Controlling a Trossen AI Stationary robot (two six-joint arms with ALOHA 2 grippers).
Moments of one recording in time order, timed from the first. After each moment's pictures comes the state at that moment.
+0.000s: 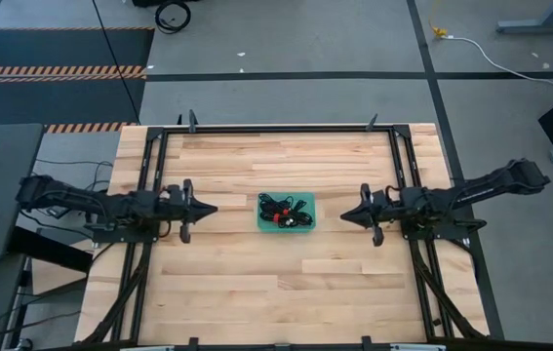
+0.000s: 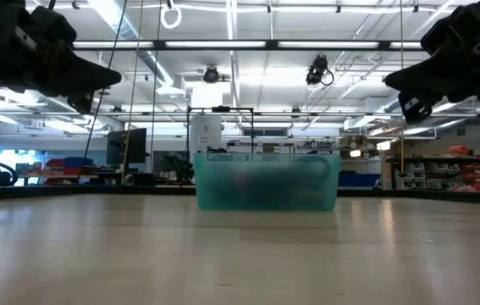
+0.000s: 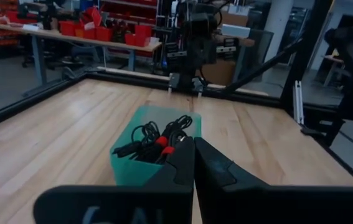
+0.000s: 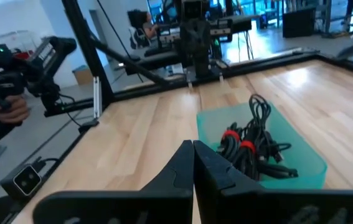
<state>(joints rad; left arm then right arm) -0.13 0.44 0.01 0.42 -0.23 -0.15 0.16 0.58 0.01 0.51 0.07 0.24</state>
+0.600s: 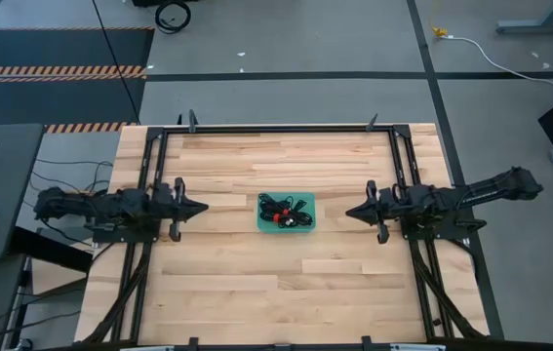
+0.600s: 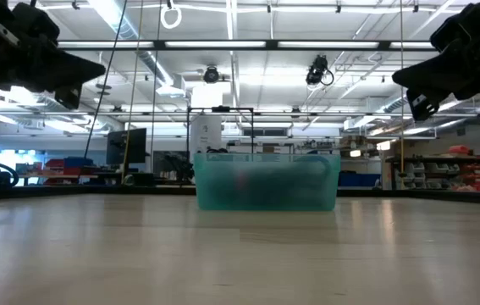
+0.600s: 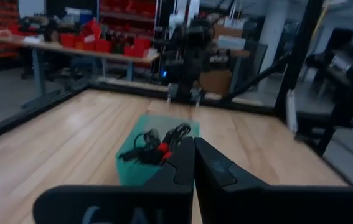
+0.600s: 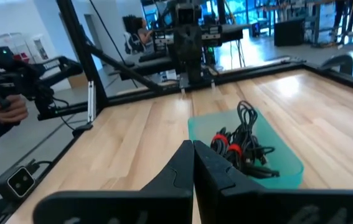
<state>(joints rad) -0.13 0.06 0.01 0.06 -0.22 -0.14 0.16 0.33 0.01 0.27 0.10 0.22</state>
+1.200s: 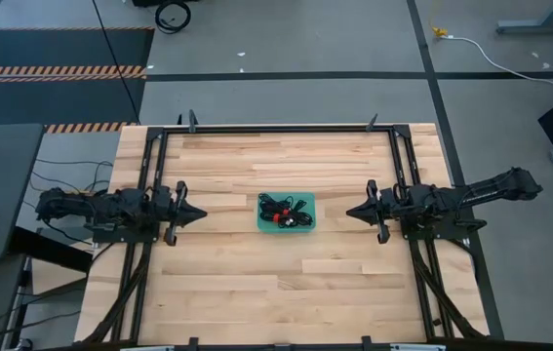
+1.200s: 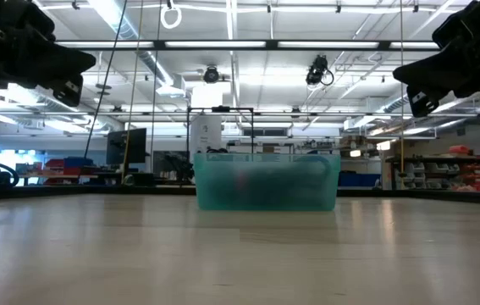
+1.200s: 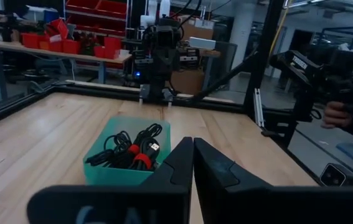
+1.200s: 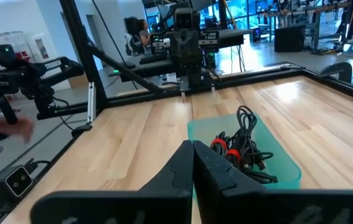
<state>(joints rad) -0.14 0.01 0.01 0.05 -0.10 -0.15 0.16 0.32 0.01 0.27 0.10 0.19</state>
